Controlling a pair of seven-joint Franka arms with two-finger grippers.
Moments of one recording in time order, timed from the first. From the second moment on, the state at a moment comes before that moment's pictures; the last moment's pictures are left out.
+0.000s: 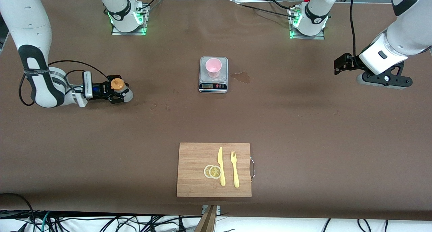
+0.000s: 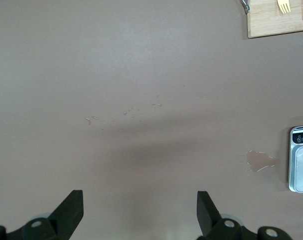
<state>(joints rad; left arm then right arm) -0.07 0.01 -0.06 -1.68 -0.01 1.57 -0.02 -0.03 0.65 -0.25 -2.00 1.10 1.42 -2.71</state>
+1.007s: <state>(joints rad) -0.07 0.02 -0.06 -1.68 -0.01 1.57 -0.02 0.65 0.27 -0.36 -1.97 0.71 1.98 -1.64</state>
